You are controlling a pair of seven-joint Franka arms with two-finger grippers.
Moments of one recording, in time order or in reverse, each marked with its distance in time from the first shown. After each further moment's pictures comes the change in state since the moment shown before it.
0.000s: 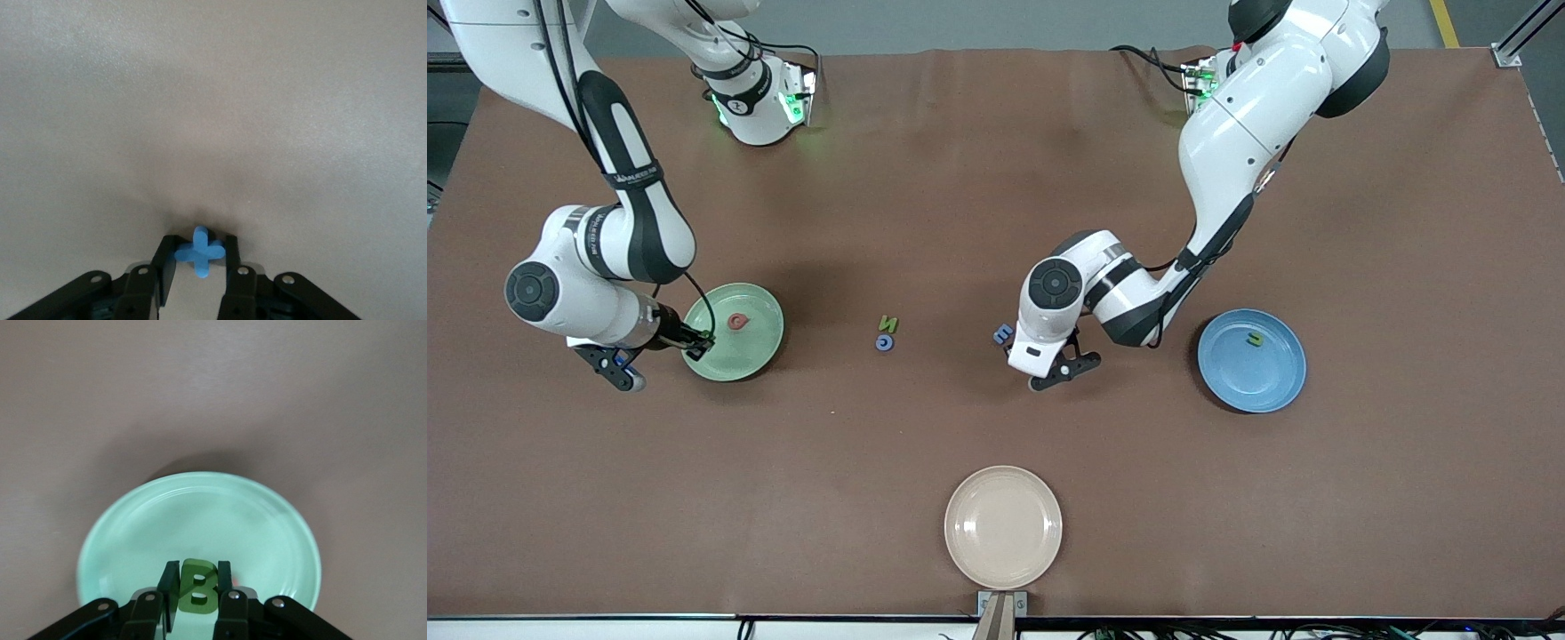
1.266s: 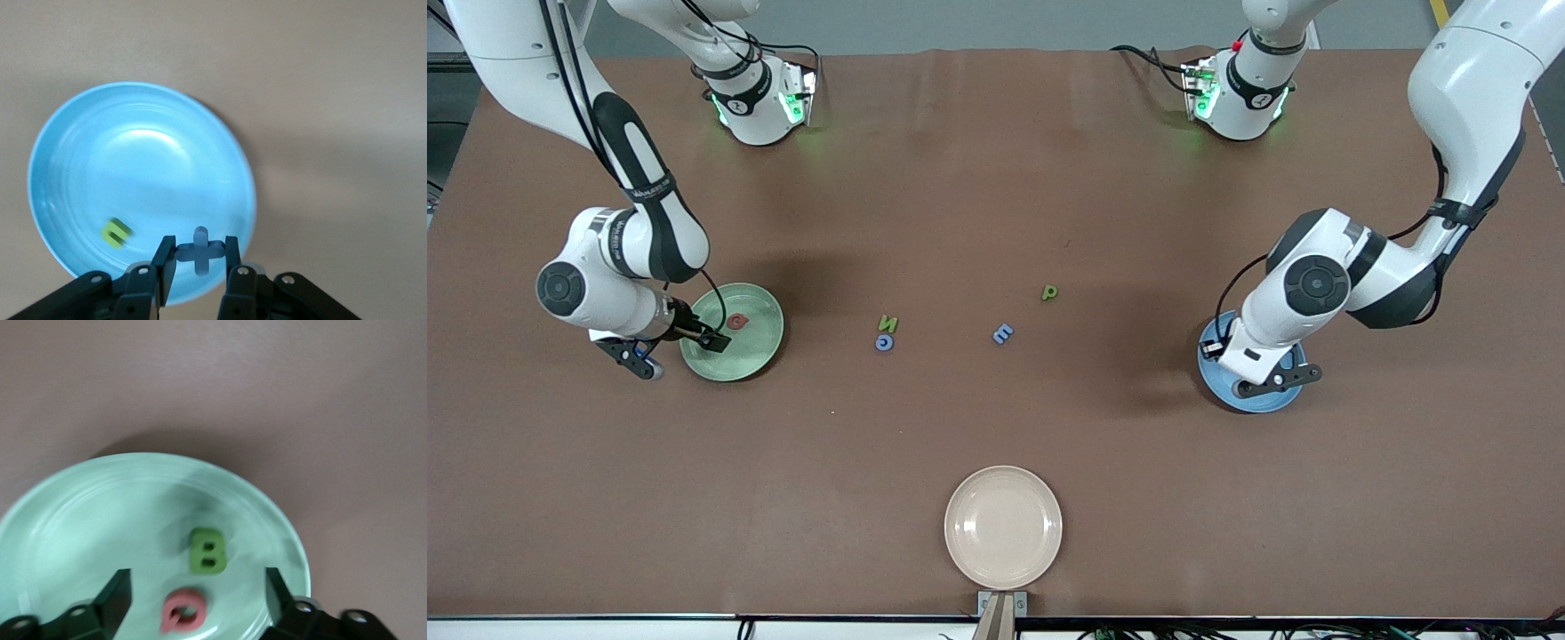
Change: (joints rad) left arm 0.921 -0.294 -0.427 -0.510 0.230 -0.071 0.462; right arm -0.011 0.043 0.015 -0.018 0.000 -0.006 -0.045
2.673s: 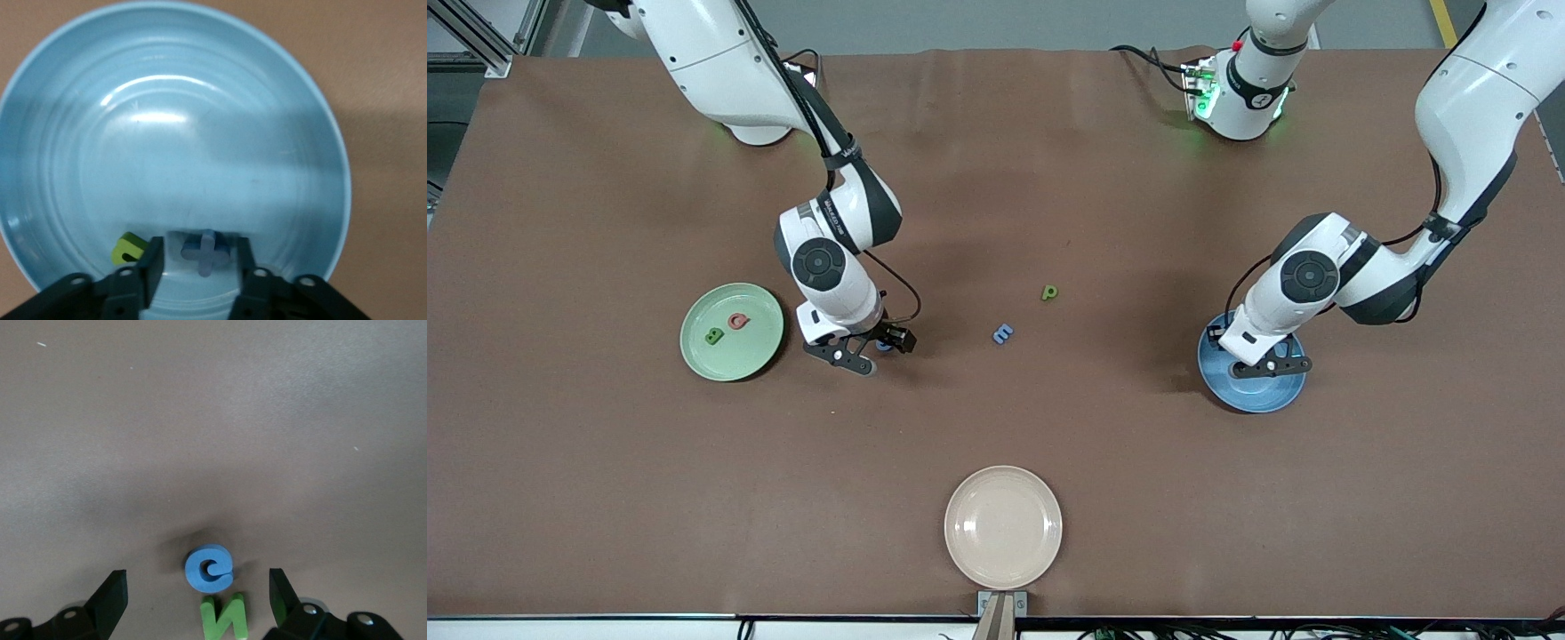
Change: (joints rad) left arm 0.086 0.072 0.003 -0.124 0.191 0.110 0.013; right arm 0.545 0.160 0.020 0.175 0.001 0.196 0.362
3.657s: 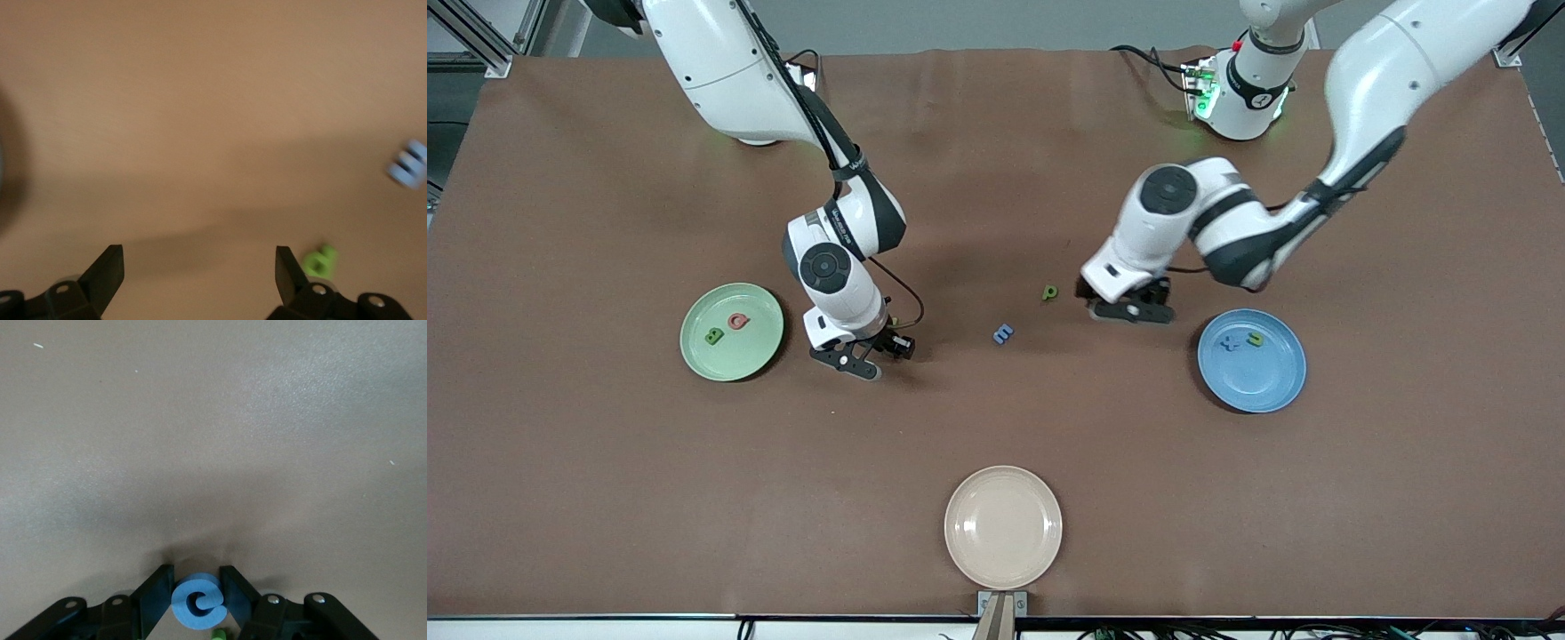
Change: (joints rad) left arm -0.305 -0.006 -0.192 0.018 -0.028 -0.003 -0.209; right arm 0.005 0.048 -0.002 0.006 -0.001 0.077 -0.002
